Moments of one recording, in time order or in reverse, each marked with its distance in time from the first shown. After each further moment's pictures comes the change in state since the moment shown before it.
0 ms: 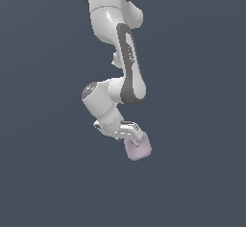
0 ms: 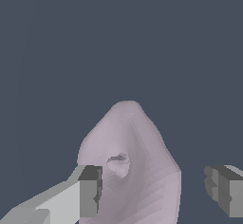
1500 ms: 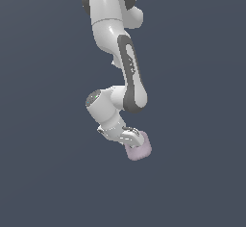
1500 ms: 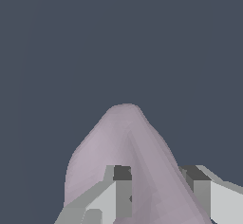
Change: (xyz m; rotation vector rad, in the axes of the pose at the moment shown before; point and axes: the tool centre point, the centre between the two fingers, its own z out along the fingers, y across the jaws) arm 0.003 0.004 0.033 0.021 0.012 0.028
